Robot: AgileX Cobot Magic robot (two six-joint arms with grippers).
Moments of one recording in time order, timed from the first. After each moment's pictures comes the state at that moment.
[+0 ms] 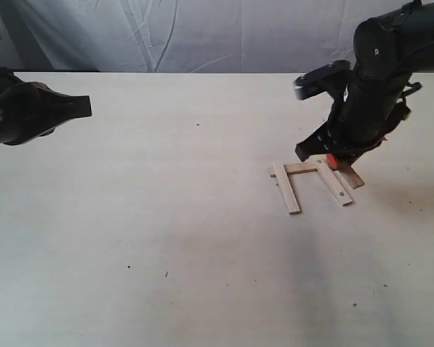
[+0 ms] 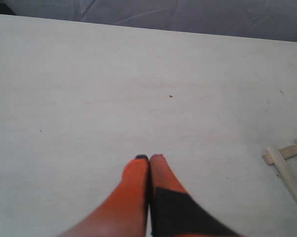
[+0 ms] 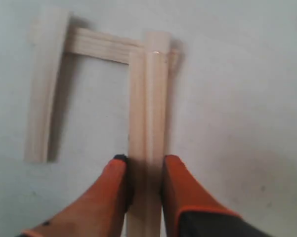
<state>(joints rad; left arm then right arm) -0.21 1.18 -0.66 -0.24 0.12 -0.07 0.34 1.85 -1.22 -0.12 0.84 0.05</state>
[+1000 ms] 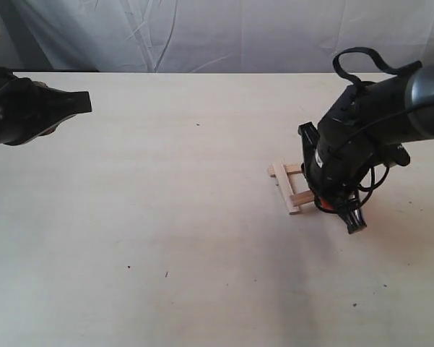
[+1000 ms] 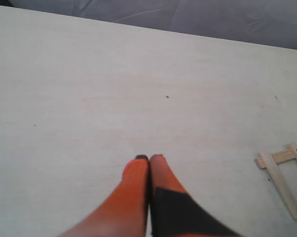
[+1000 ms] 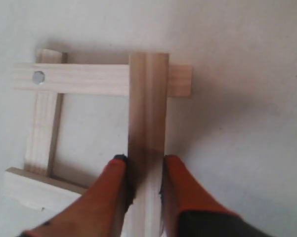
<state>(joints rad) -0.21 1.18 -0.66 -0.29 0.12 -0.07 0.51 1.87 -0.98 -0.44 0.54 2.09</state>
